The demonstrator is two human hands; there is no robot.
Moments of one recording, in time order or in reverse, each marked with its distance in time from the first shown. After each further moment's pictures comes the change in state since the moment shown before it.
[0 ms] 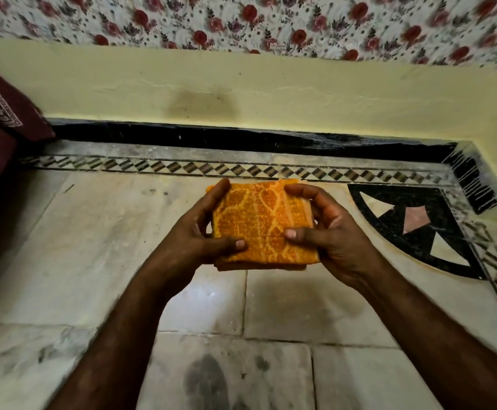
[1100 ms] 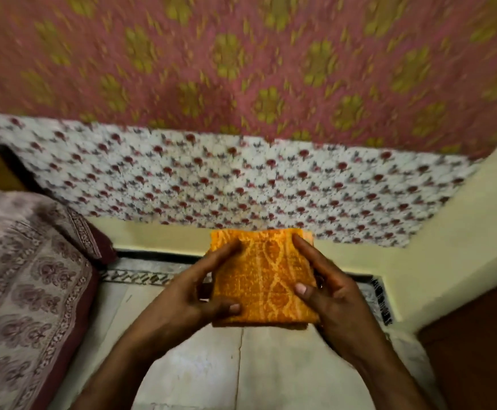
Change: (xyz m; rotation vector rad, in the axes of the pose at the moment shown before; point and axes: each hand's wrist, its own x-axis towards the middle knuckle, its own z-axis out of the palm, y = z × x) left_hand -0.151 0.554 0.059 0.164 -0.063 0.073; right_hand -0.122 -0.529 0.137 -0.134 0.080 -0.163
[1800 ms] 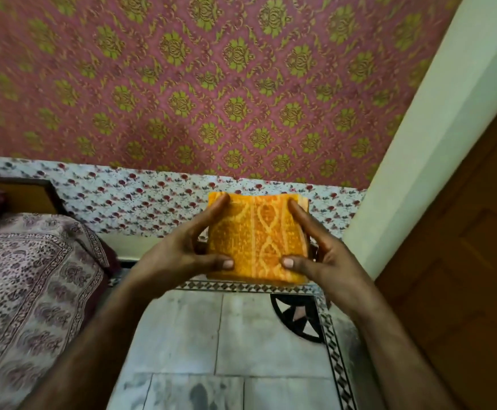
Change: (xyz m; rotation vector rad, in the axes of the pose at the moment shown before) left_hand -0.229 0.247 0.095 0.072 -0.123 0.198; right_hand -0.247 -0.284 0.020 -0.289 -0.064 -0.171
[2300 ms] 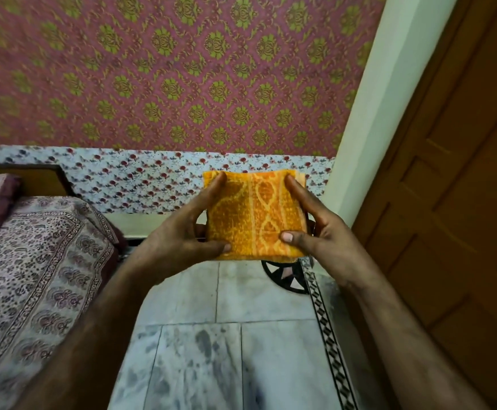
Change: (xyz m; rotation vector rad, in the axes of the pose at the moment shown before) left_hand -0.197 0.039 0.121 0.078 -0.047 0.100; right_hand -0.227 -0.060 0.027 -0.090 0.050 -0.066
